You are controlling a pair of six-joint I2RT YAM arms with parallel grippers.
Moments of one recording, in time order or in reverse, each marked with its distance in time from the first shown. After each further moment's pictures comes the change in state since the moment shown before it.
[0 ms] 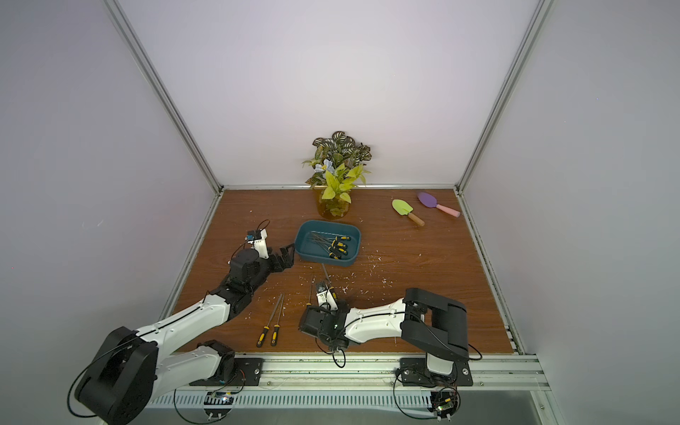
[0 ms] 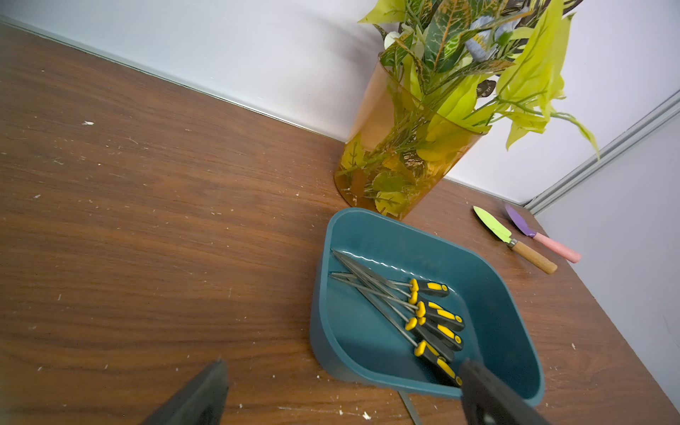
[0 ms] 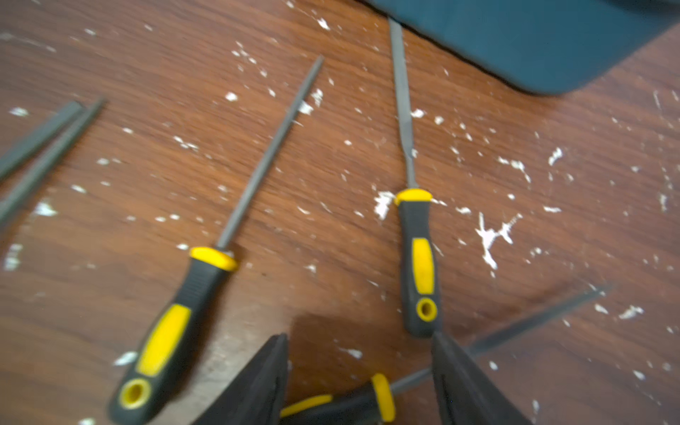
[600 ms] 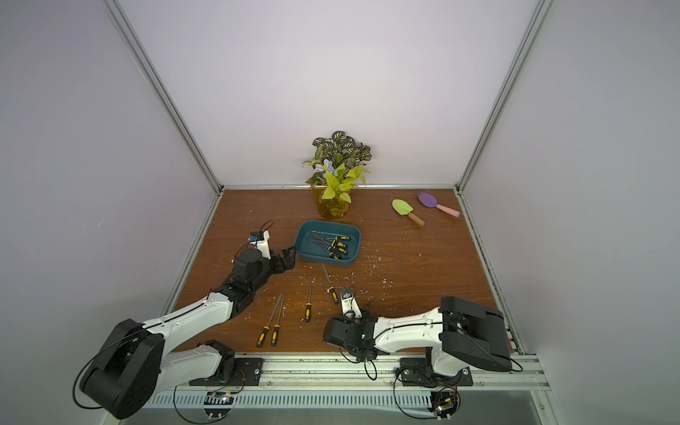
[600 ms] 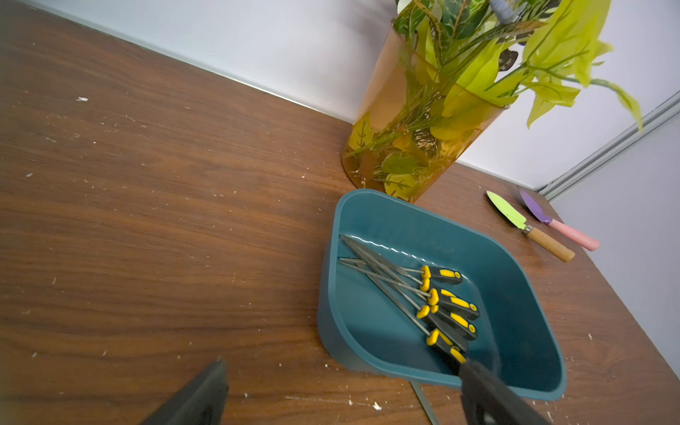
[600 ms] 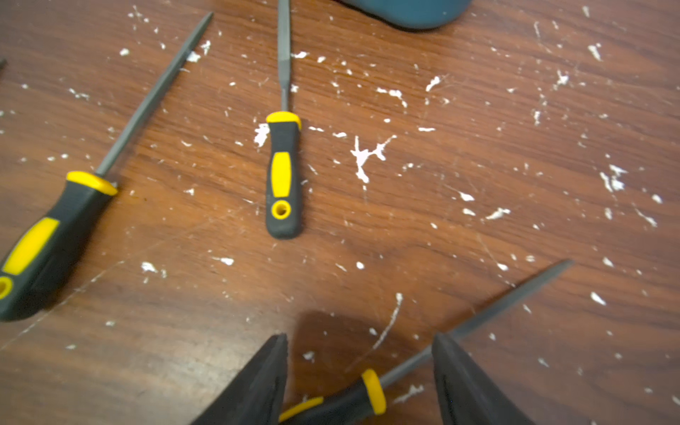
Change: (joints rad) left arm 0.000 0.055 0.000 0.001 0.008 0.002; right arm 0.029 -0.280 -0.249 -0.047 0.019 0.109
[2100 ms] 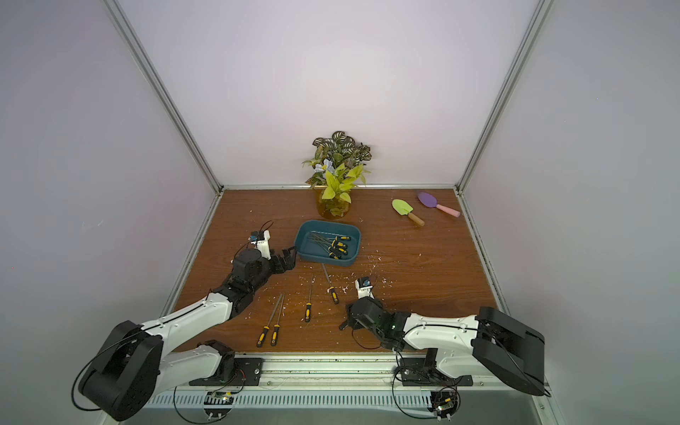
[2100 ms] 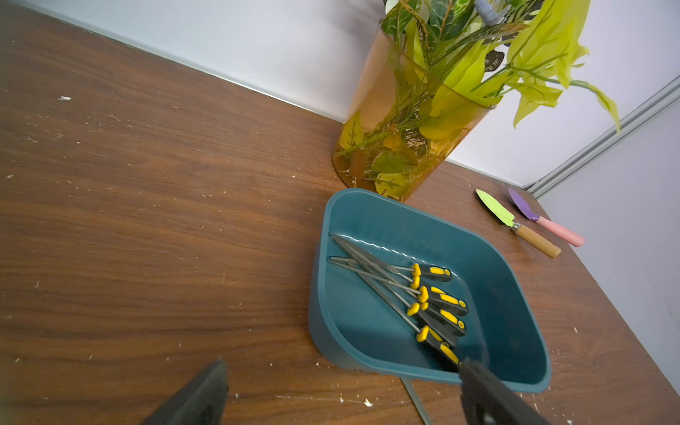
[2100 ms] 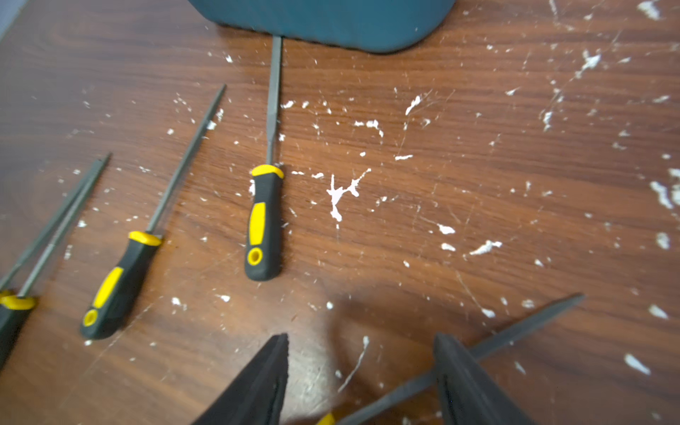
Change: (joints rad) left arm 0.000 -0.028 0.000 -0.001 0.025 0.000; right arm -0.269 -0.174 -0.225 0.382 -0.313 -0.197
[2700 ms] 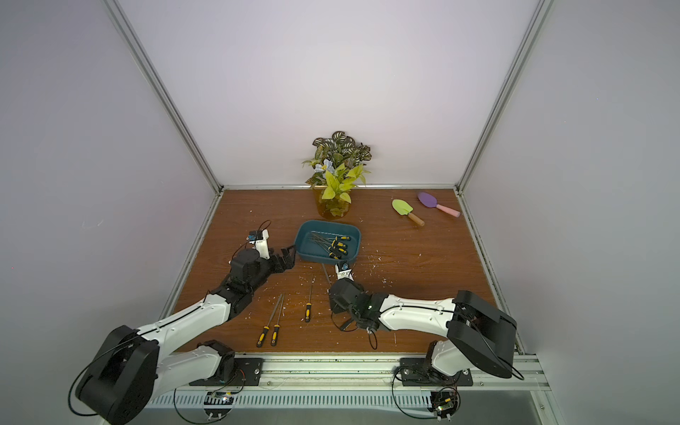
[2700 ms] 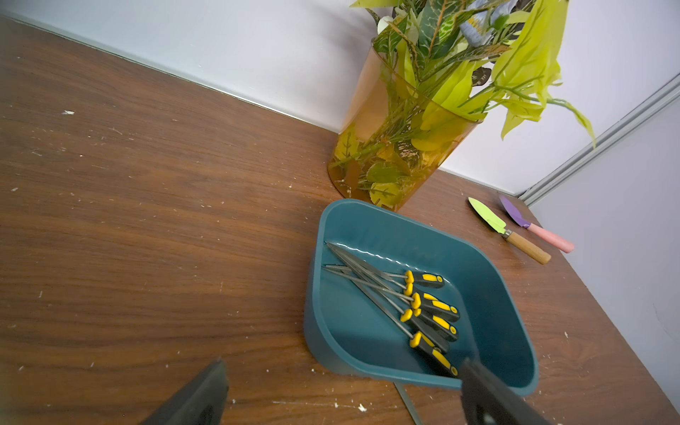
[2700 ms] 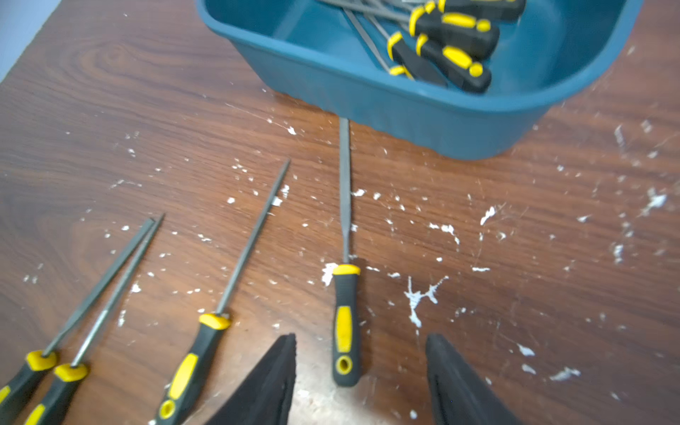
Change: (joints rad) left arm 0.000 -0.031 0.000 -0.004 -0.003 0.000; right arm 0.039 0.154 0.337 -0.201 0.063 -0.045
